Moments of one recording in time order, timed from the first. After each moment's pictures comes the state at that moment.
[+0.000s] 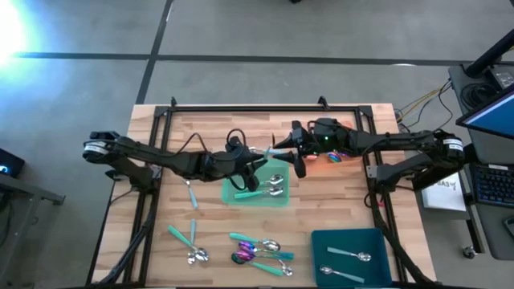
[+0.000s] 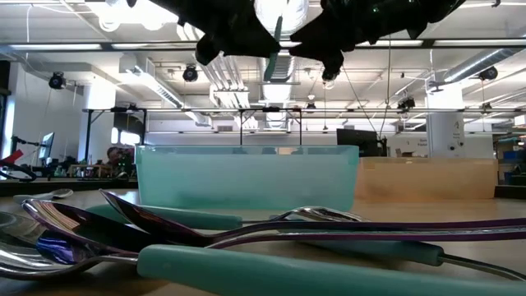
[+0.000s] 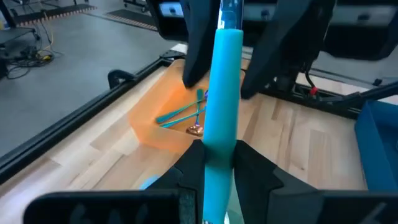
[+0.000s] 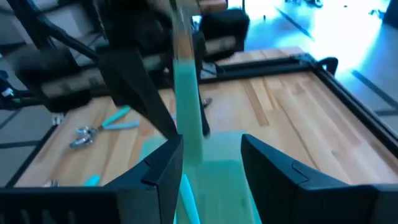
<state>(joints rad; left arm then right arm) -0.11 1.50 1.00 0.14 -0.49 -0.25 -0.20 1.29 0.86 0.17 -0.25 0.06</state>
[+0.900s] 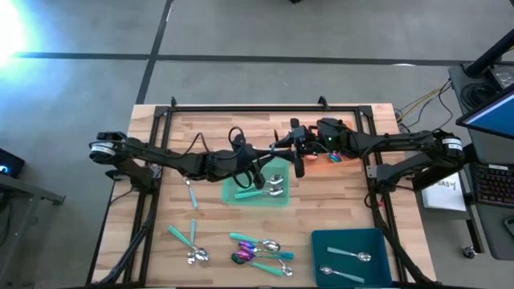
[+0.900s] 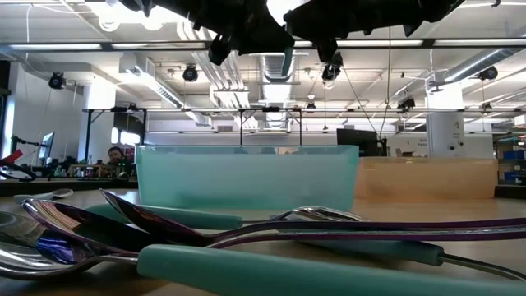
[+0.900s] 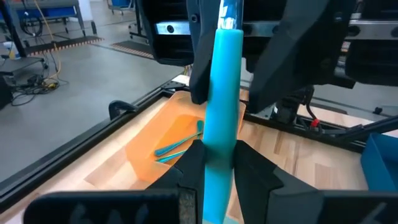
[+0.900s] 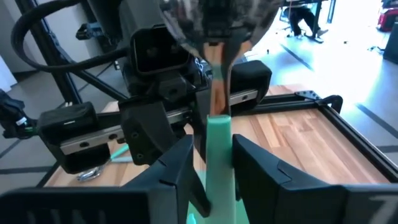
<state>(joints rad) -0.09 1.57 1.00 0.36 -0.51 -0.18 -0.18 1.29 0.86 0.32 -0.24 0.08</state>
